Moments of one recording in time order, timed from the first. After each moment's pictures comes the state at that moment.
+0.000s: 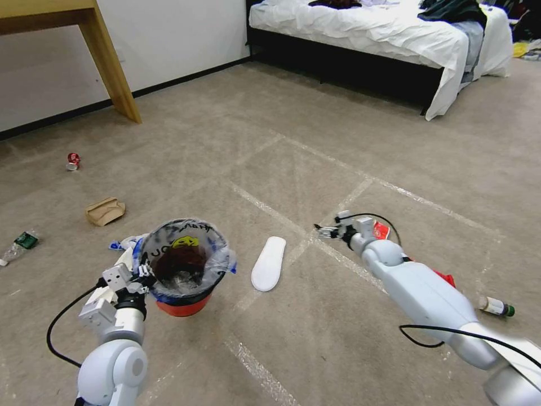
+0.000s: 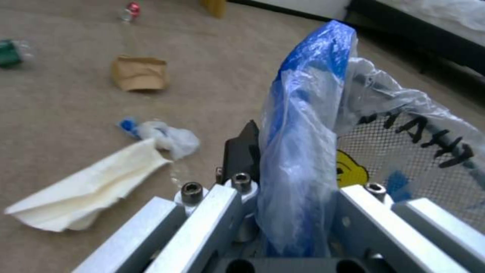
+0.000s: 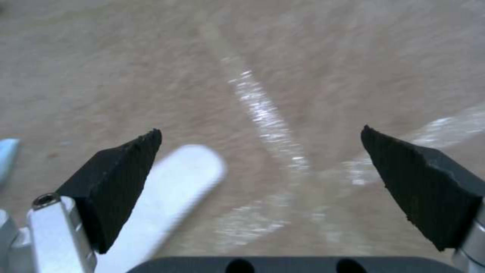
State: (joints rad) left arm 1.45 -1.42 -0.74 -2.07 -0.55 0.22 -0.26; right arm -0.38 1.13 -0.31 0.93 0.77 -0.16 -0.13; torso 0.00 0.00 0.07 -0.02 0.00
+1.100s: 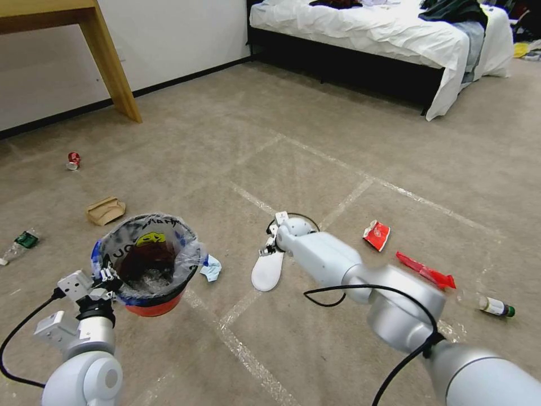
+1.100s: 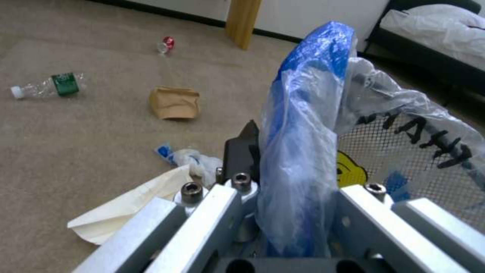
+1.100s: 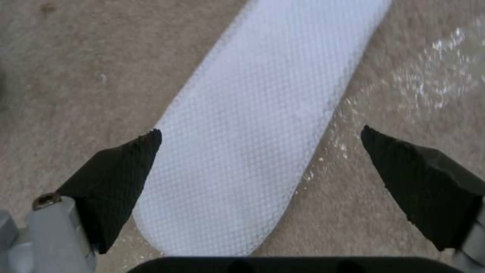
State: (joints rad) left arm 1.53 -1.48 -0.82 -2.18 -0.52 0.21 -0.25; right arm -0.16 1.59 -0.49 0.43 1.00 -0.65 0.16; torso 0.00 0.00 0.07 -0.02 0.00
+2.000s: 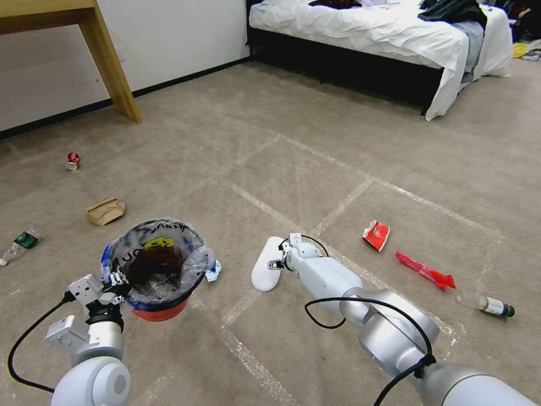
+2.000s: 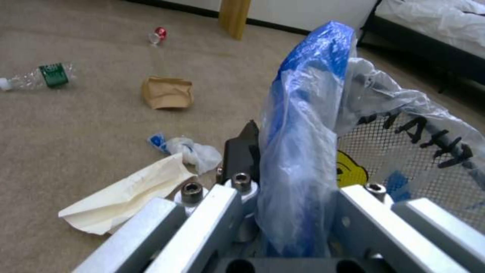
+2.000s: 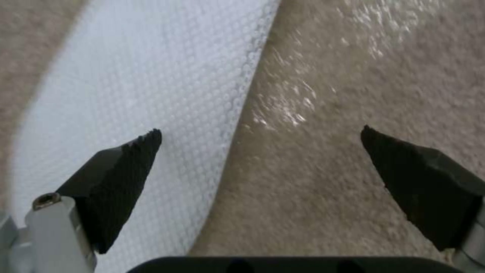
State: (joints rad) left arm 1.54 -1.50 -0.79 -2.16 -0.48 0.20 -0.24; right arm -0.25 1.61 -0.27 0.29 0.81 -0.47 0.07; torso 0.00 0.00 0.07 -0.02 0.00
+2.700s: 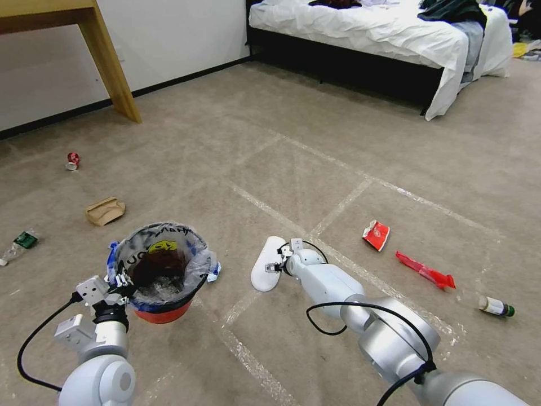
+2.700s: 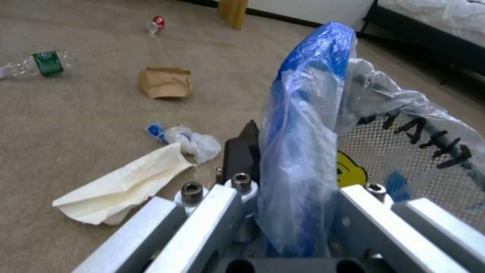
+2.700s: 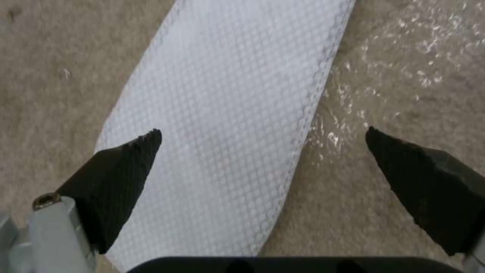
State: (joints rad) left arm 1.52 -1.50 -0.77 -2.12 -0.48 0.20 -0.24; right arm -0.27 1.61 -0.24 0.32 0.81 -0.43 -0.01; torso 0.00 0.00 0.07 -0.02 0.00
